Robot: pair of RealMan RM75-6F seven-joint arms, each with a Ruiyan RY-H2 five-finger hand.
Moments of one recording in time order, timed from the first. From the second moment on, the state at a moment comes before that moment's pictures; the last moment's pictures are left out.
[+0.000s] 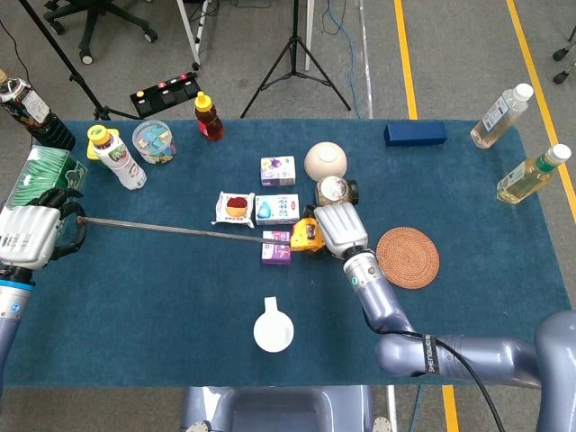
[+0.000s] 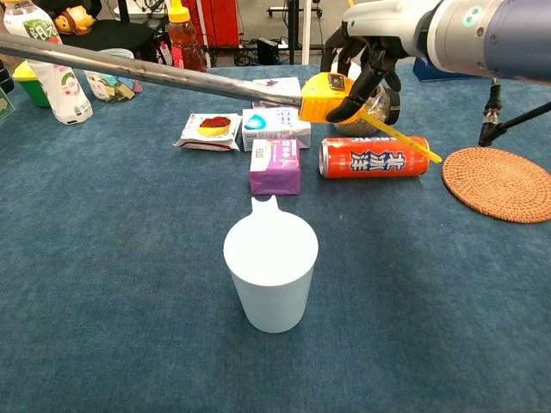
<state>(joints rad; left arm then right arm) -0.45 -1.05 -0.14 -1.57 1.29 1.25 0.05 1.07 -1.43 0.27 -1.74 -0.49 1.08 -0.65</state>
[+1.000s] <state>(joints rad) -0.46 -1.09 -0.17 -1.64 1.31 1.22 0.11 1.08 -1.44 0.27 -1.76 -0.50 1.09 -0.64</state>
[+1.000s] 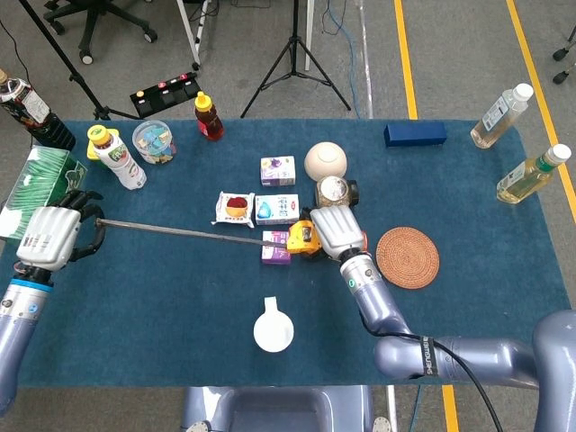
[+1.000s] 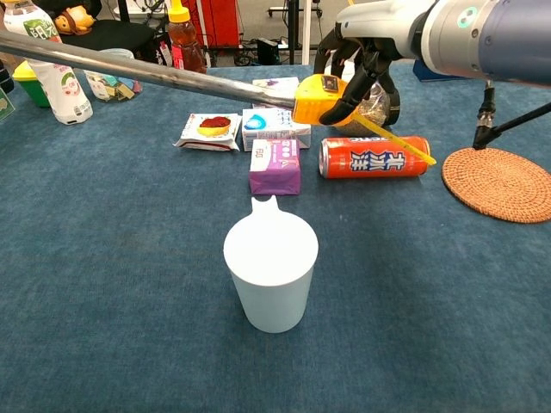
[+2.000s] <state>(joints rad) -0.69 -1.39 -0.26 -1.72 1.12 1.11 0.45 1.11 -1.50 0.30 -1.71 -0.49 1.07 -0.62</state>
